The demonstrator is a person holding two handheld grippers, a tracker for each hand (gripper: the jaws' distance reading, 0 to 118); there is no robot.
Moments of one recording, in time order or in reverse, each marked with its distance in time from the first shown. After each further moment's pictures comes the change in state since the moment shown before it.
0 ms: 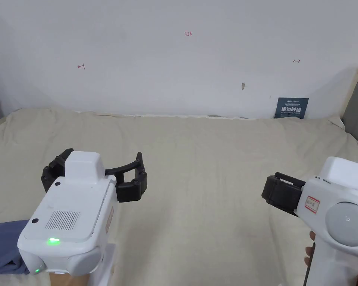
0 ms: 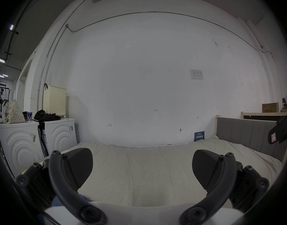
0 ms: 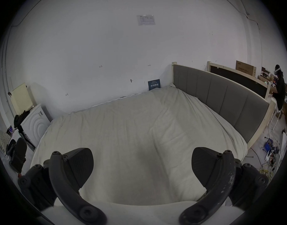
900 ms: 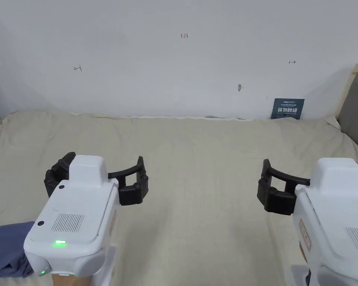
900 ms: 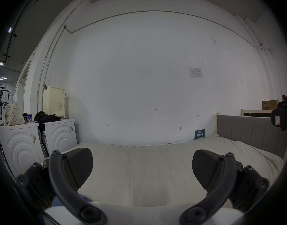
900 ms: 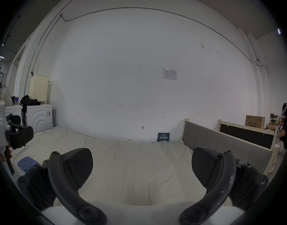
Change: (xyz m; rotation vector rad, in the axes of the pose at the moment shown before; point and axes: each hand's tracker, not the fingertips) left arm 0.006 -0.006 -0.003 -0.007 -0.002 -0.020; right arm 0.004 -0.030 0.005 0.538 0.096 0.281
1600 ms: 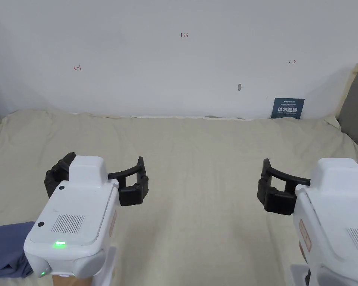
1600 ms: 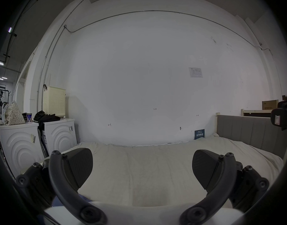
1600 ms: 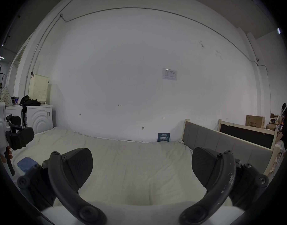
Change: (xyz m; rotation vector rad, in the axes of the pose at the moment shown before) left arm 0.002 -0.001 -0.001 -0.002 -0.001 0.002; right arm 0.001 0.000 -0.002 0.005 0.000 -0.004
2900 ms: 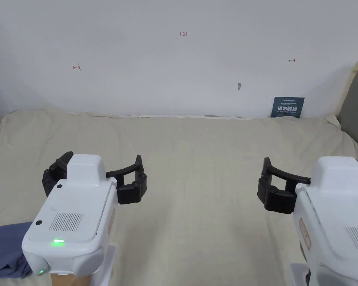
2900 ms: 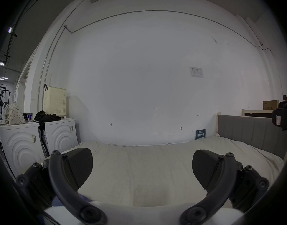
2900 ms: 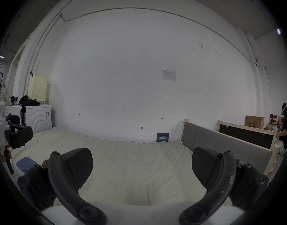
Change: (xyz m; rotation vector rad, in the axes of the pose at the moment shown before) left arm -0.002 0.002 -0.004 -0.005 0.010 0.001; right arm -0.004 0.000 -0.003 0.002 -0.009 0.004
